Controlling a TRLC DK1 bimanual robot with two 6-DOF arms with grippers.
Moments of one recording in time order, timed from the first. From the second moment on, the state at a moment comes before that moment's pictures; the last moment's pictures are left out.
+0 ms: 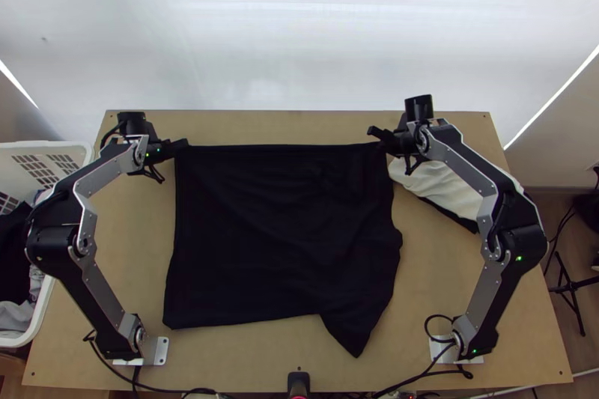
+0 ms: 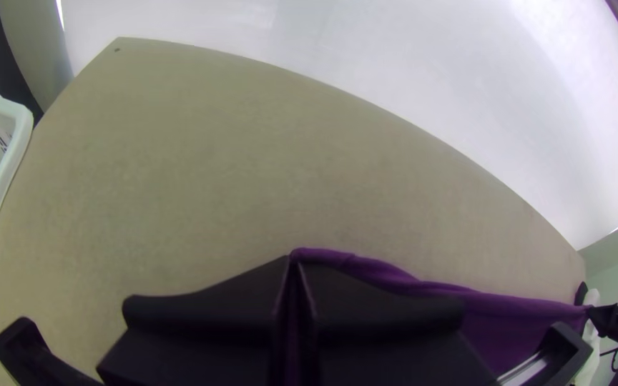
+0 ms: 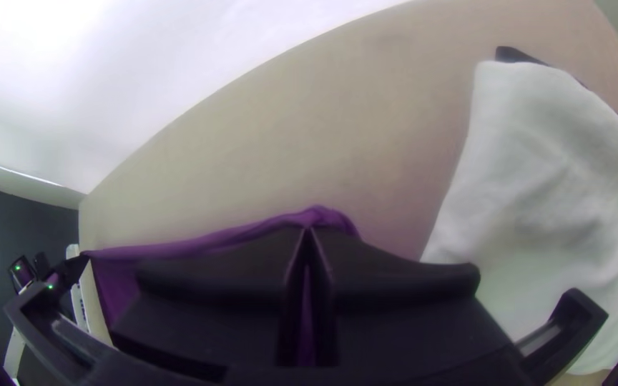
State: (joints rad) left arm 0.10 1.97 1.36 -0.21 0.07 -0.28; right arm 0.20 1.99 1.54 -0.46 -0.18 0.57
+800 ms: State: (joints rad) left arm 0.03 1.79 1.28 -0.61 0.13 -0.16; right arm 0.18 1.77 1.31 -0.61 -0.18 0.55
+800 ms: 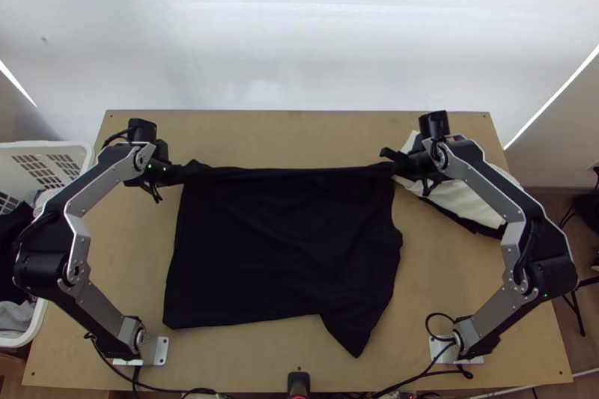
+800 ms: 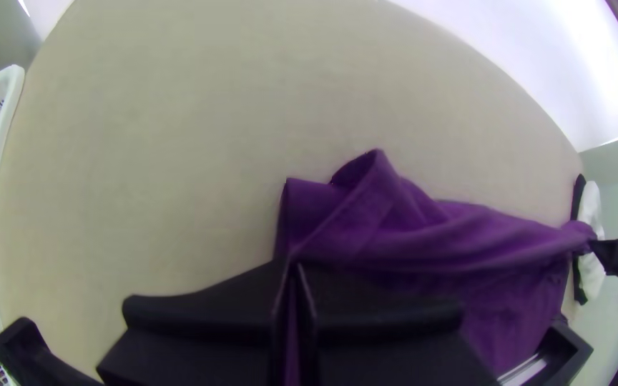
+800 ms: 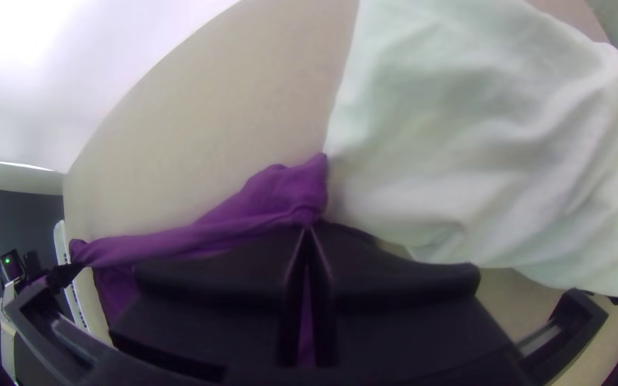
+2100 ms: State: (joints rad) left arm 0.08 2.02 1.71 -0.66 0.12 -0.37; right arm 0.18 1.98 1.65 -0.60 -0.12 0.62
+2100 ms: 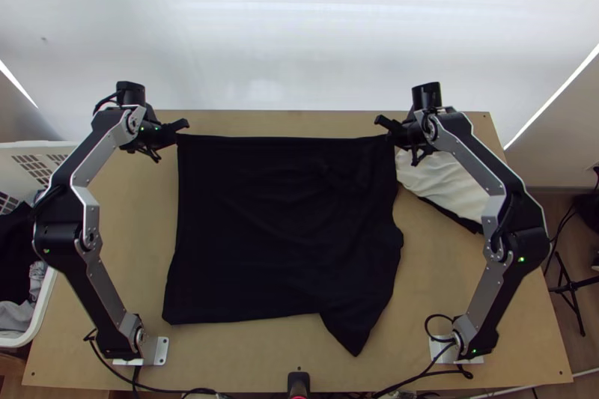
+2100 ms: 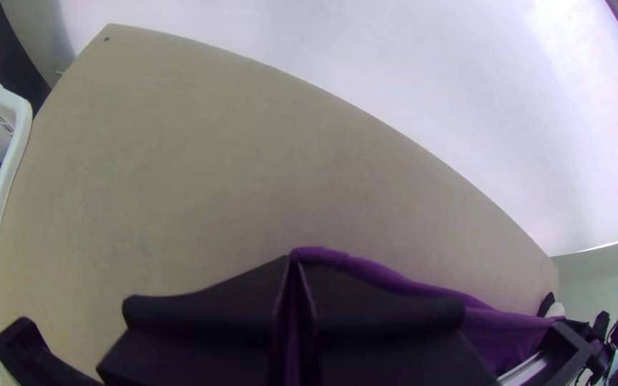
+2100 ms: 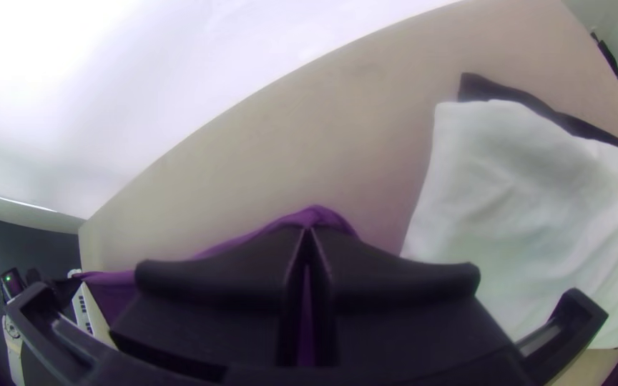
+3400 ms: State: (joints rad) left arm 0.03 1.67 1.16 -0.77 0.19 -0.07; right arm 0.26 1.70 1.19 -0.69 -0.11 0.57
